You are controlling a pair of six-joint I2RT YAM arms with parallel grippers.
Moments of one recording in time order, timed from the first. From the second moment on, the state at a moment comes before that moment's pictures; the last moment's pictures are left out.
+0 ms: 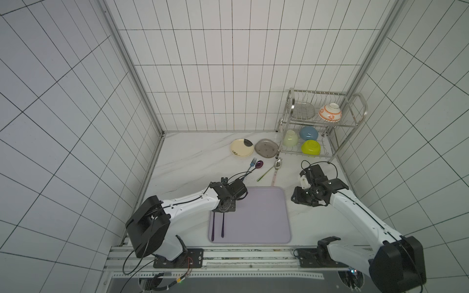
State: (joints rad) left arm -0.89 1.49 0.93 -0.85 -0.25 -0.89; right arm 0.37 1.13 0.79 -0.90 -0.18 0.37
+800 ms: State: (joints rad) left arm -0.89 1.52 0.84 -0.76 -0.26 -0.90; right arm 0.37 1.14 0.79 -0.90 -0.18 0.37
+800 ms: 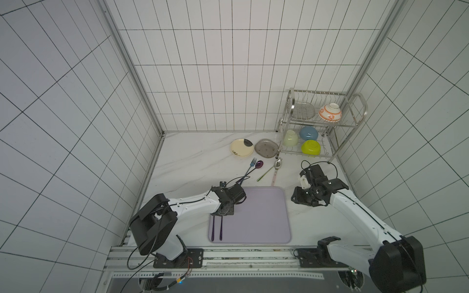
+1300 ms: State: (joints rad) left arm -0.89 1.52 0.82 -0.73 -0.26 -0.90; right arm 0.37 1.14 0.79 -0.90 -0.18 0.37
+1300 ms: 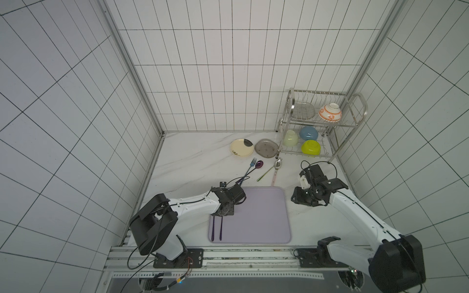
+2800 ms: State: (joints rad) left arm -0.87 1.41 1.03 -0.85 -0.26 -0.77; right arm 0.37 1.15 0.79 -0.90 -0.17 0.37
